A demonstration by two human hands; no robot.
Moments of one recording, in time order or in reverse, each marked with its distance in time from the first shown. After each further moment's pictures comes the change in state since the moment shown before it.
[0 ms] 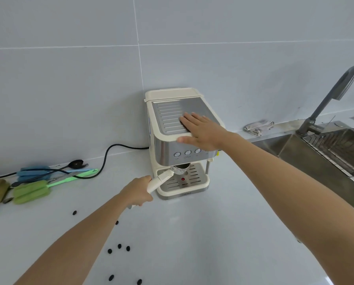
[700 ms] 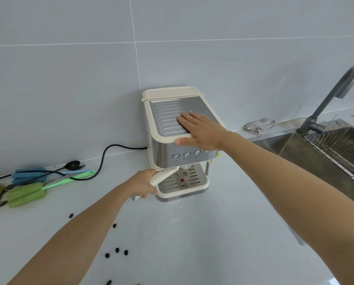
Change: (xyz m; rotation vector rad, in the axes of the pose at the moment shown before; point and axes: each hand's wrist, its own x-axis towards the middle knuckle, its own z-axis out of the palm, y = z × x) left_hand 0.018 0.018 -0.017 -0.094 -0.086 0.119; right_hand 0.003 0.004 0.000 0.021 -0.009 -0.010
